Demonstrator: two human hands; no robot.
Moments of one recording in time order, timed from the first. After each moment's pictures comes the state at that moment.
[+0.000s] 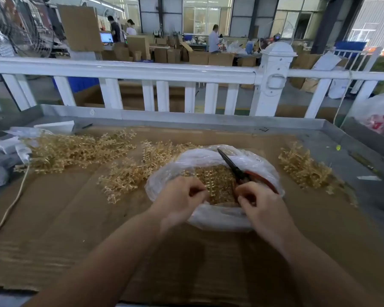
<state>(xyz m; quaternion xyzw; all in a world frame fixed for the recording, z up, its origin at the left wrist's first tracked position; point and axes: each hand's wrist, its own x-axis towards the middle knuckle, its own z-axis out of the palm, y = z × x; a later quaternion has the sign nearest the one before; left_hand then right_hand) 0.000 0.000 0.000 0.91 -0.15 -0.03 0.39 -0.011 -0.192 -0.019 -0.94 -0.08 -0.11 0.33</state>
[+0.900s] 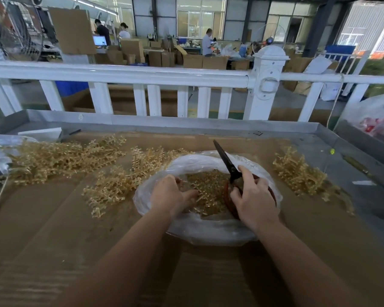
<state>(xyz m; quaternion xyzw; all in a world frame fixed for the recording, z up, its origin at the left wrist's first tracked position) 0.056 -0.014 -0.029 0.92 0.06 0.04 0.39 0.035 -0.192 -0.025 -0.96 0.02 -0.16 0.22</state>
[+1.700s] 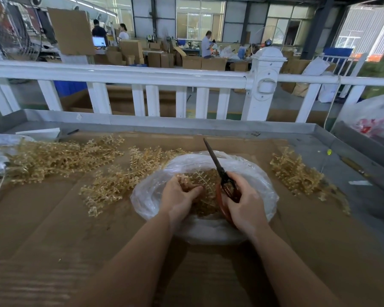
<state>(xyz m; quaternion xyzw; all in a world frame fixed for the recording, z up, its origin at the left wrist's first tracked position) 0.054 -0.035 -0.039 0.77 0.07 0.04 0.63 0.032 -0.189 -0.043 -0.87 -0.05 -0.17 0.46</state>
